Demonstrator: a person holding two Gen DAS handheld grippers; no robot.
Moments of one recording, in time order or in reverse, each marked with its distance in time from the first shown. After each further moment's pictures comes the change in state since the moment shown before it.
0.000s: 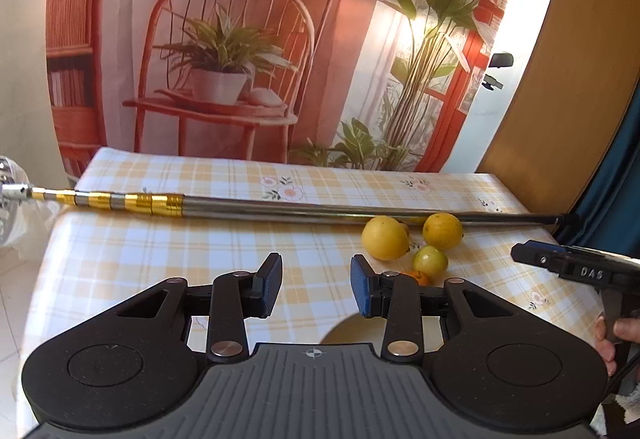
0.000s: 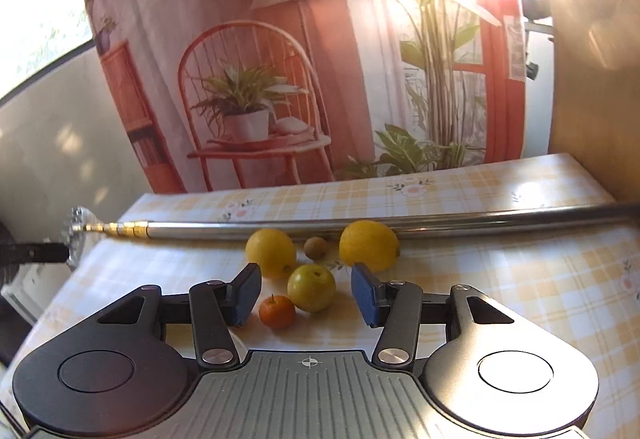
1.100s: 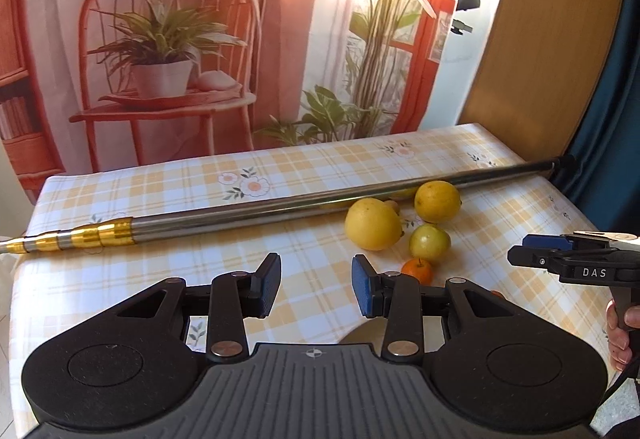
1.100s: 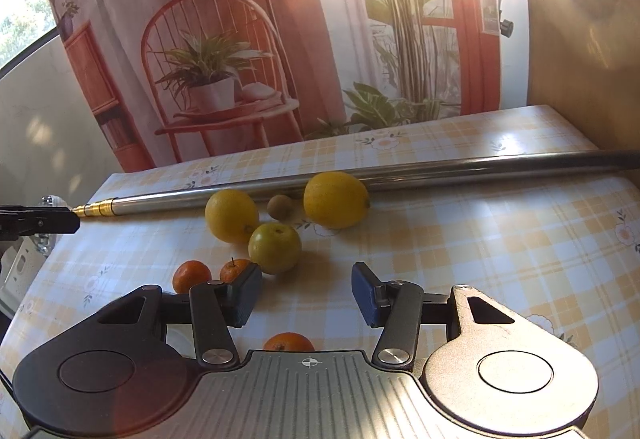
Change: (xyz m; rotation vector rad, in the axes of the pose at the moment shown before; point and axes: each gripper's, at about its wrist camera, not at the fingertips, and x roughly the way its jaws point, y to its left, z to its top) left arm 0.071 -0.017 0.017 0.167 0.127 -0.092; right arm 0.030 -0.016 -0.024 0.036 0.102 -0.072
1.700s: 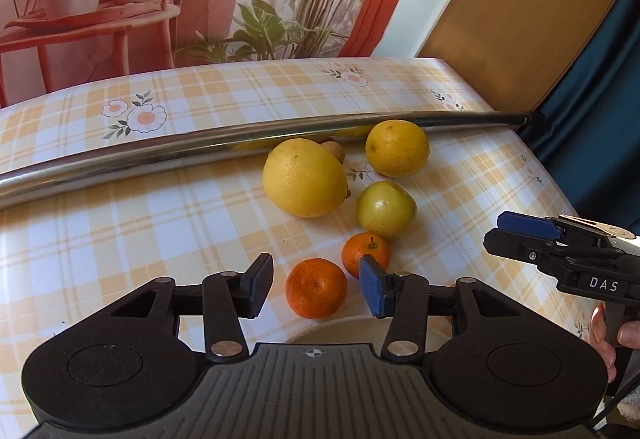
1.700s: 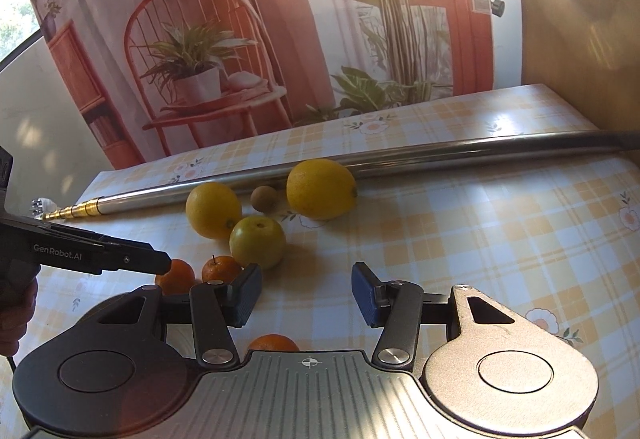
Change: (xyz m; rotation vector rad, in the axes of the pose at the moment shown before) left arm 0.108 -0.017 -0.003 -0.044 0.224 -0.208; right arm 0.017 -0.011 0.001 0.039 0.041 -0.013
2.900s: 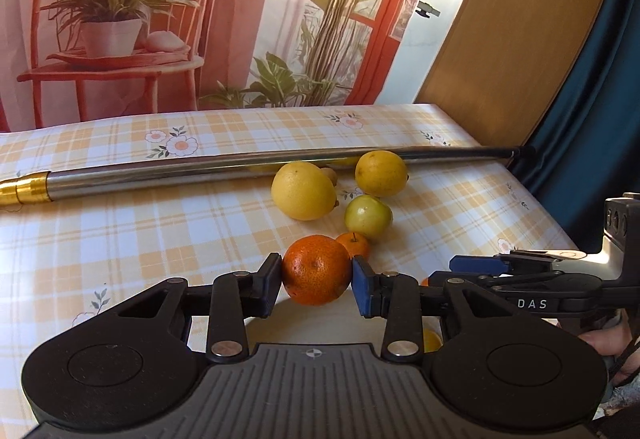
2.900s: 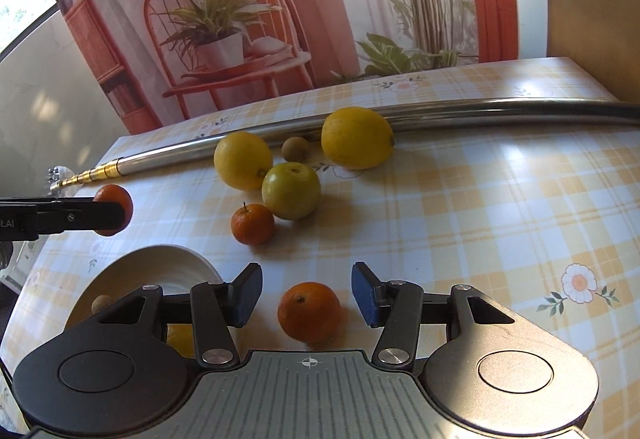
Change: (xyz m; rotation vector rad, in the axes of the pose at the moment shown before) left arm -0.068 -0.021 -0.039 -0.009 -0.186 0.068; right arm 0.008 0.018 -0.024 -0.024 0.084 0.058
